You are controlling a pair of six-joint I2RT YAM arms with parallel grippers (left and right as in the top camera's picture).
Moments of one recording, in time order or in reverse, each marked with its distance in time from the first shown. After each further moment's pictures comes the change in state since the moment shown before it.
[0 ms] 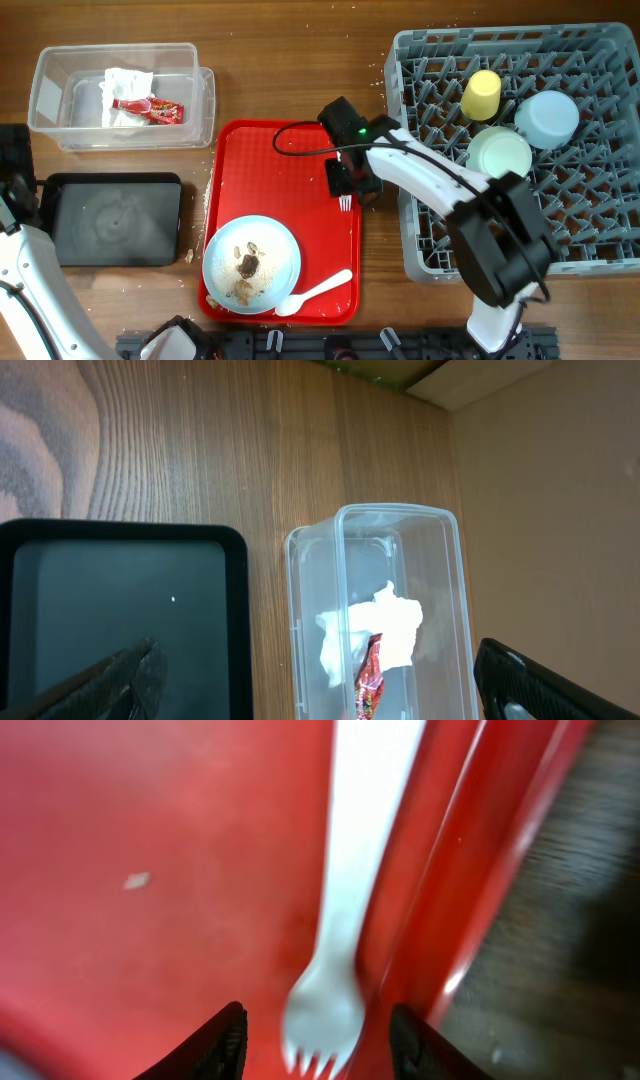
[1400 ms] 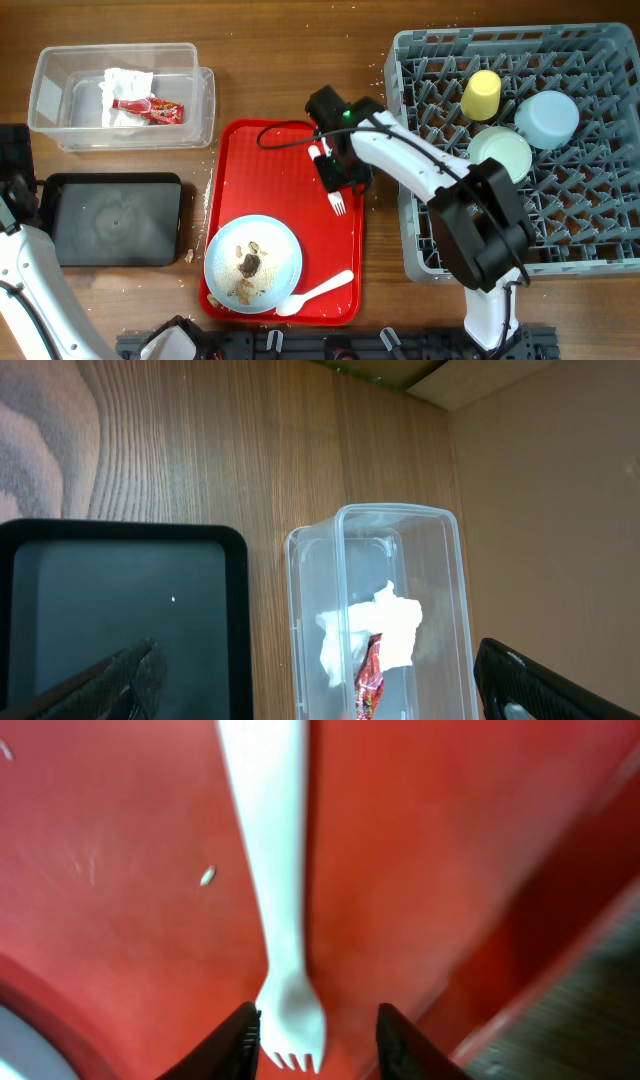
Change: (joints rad) left arm 0.000 0.000 0.000 0.000 0.000 0.000; right arm 0.021 0.106 0.184 -0.169 -0.021 -0.177
